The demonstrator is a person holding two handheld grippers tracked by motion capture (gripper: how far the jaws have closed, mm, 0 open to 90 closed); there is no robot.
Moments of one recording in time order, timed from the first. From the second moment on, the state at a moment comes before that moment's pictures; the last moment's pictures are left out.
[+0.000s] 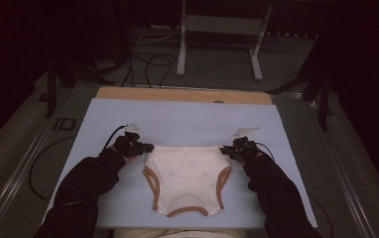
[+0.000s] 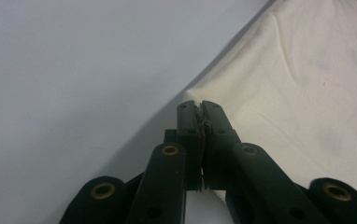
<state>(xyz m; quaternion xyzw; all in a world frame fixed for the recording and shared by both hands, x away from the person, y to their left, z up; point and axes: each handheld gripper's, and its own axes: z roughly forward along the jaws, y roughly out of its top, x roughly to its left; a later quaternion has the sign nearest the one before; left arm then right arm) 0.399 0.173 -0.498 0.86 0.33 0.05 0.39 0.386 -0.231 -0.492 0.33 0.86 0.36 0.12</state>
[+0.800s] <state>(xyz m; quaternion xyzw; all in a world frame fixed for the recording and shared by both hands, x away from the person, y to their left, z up) 0.432 0.170 -0.491 0.84 0.35 0.10 0.40 0.424 -0.227 -0.491 0.37 0.85 0.36 0.14</state>
